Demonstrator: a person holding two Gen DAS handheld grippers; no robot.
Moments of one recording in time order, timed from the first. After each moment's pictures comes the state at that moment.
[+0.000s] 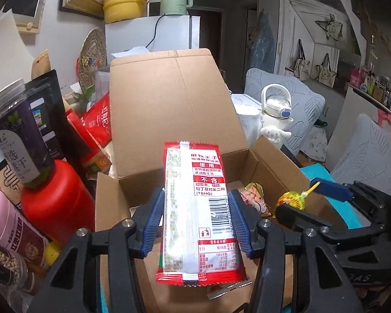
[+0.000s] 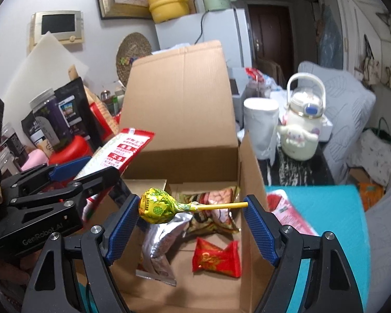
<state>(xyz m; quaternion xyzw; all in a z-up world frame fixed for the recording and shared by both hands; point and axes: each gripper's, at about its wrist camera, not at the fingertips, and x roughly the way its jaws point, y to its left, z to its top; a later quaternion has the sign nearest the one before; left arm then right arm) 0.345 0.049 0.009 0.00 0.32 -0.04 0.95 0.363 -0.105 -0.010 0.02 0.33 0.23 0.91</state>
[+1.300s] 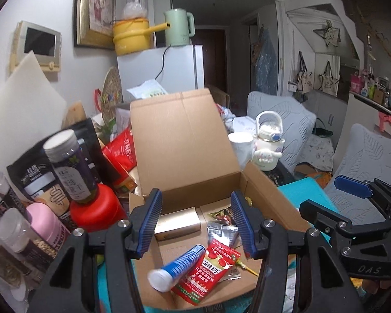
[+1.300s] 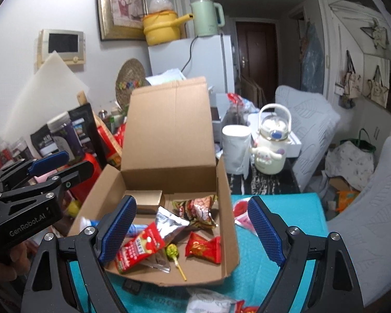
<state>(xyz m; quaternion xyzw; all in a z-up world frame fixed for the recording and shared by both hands) 0.273 0.035 0.085 0.03 0.26 -0.01 0.96 0.286 -0.134 0.063 0.01 0.27 0.18 0.95</state>
